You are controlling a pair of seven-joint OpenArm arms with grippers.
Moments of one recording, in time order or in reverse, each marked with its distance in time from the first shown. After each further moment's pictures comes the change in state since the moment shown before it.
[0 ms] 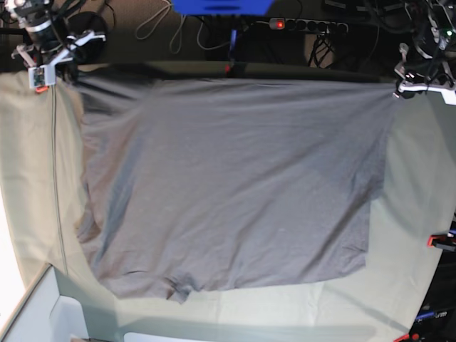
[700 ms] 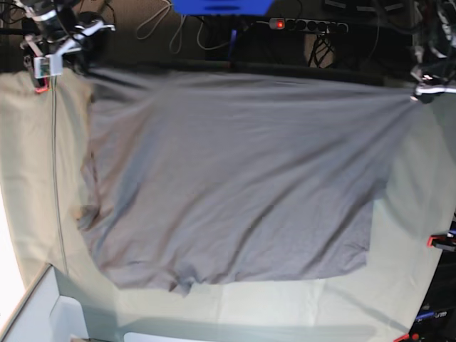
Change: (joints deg) left arm -0.2 0.0 -6.2 4.1 0.3 -0.2 0.0; right arm -3.2 -0.5 -2.7 1.1 4.6 0.0 -0.3
